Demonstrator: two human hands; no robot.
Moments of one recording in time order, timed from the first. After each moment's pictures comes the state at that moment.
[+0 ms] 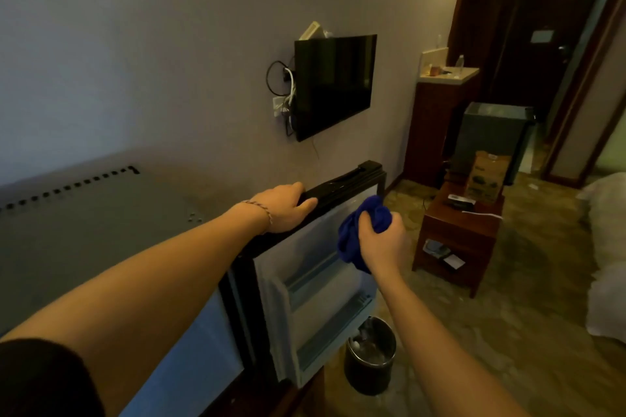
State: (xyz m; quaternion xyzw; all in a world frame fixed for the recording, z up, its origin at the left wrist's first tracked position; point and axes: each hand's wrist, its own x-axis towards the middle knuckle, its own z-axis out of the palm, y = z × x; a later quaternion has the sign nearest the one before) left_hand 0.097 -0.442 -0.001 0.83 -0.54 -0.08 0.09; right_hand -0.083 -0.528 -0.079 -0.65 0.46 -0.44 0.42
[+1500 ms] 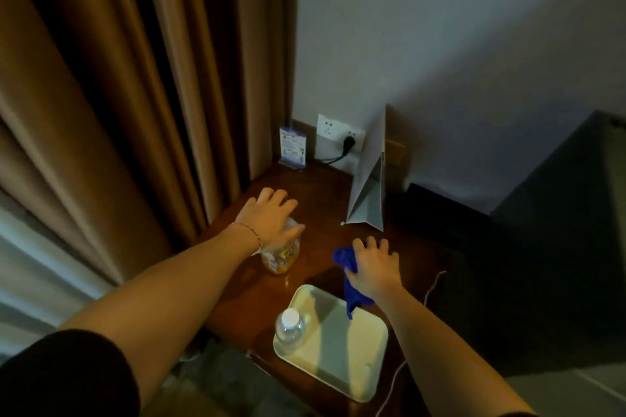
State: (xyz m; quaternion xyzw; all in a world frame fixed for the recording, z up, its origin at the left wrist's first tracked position) left_hand 0.122 0.366 -0.213 0.99 0.10 -0.06 -0.02; right_hand 0.207 0.131 -0.272 -0.94 -0.32 0.10 -0.02
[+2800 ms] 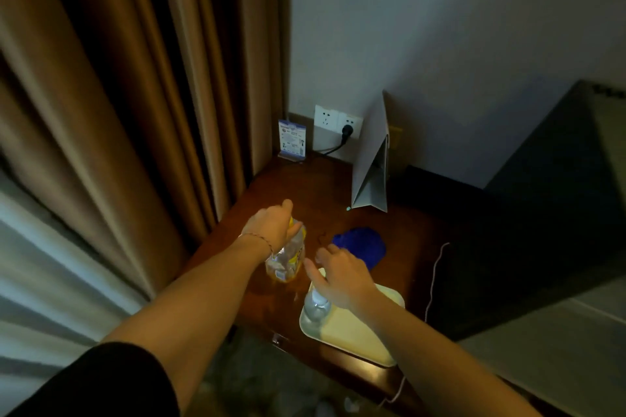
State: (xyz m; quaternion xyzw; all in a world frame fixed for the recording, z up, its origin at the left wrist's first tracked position) left_hand 0.081 0.375 -0.229 0.98 0.15 -0.06 0.12; right_hand 0.103 0.186 -0.267 -0.91 -0.38 0.12 0.14
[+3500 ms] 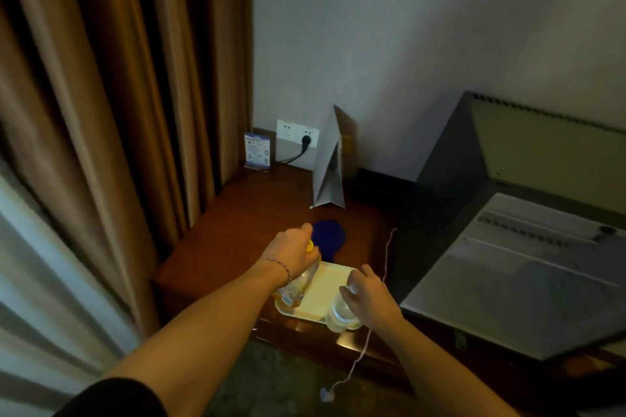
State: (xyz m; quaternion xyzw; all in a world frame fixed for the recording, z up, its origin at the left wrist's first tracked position) left_hand 0.002 0.267 -0.208 0.98 0.05 -0.02 0.21; right_hand 0.024 0.060 -0.277 -0.95 -0.23 0.09 0.19
